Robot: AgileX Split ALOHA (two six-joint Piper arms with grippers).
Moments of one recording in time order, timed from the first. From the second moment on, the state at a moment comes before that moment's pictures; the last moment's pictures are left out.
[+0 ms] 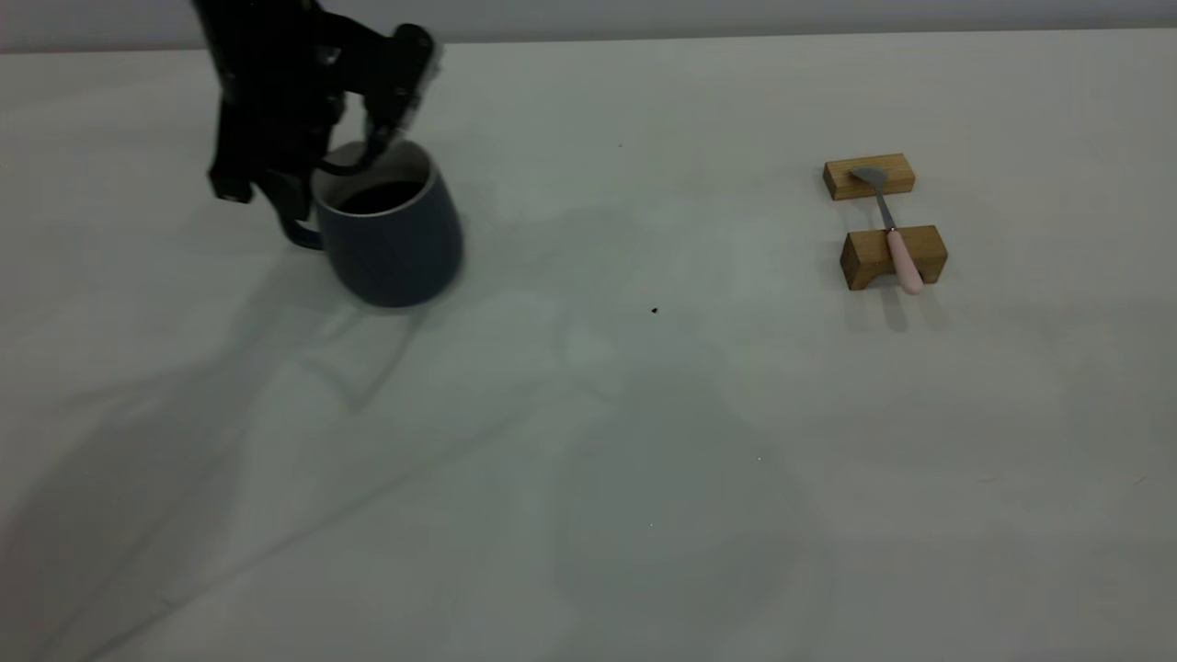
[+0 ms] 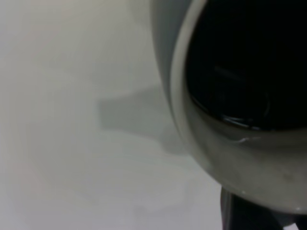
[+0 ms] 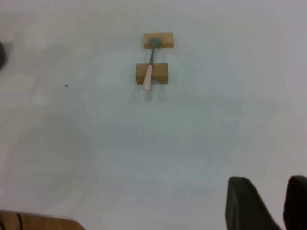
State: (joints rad) left arm -0.30 2.40 -1.62 0.25 0.66 1.26; right arm -0.02 0.02 -0.47 0.12 1.14 -0.14
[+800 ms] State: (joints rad) left arm -0.49 2.40 -1.62 0.23 0.60 1.09; right arm -0.02 0.02 -0.47 0.12 1.14 -0.14
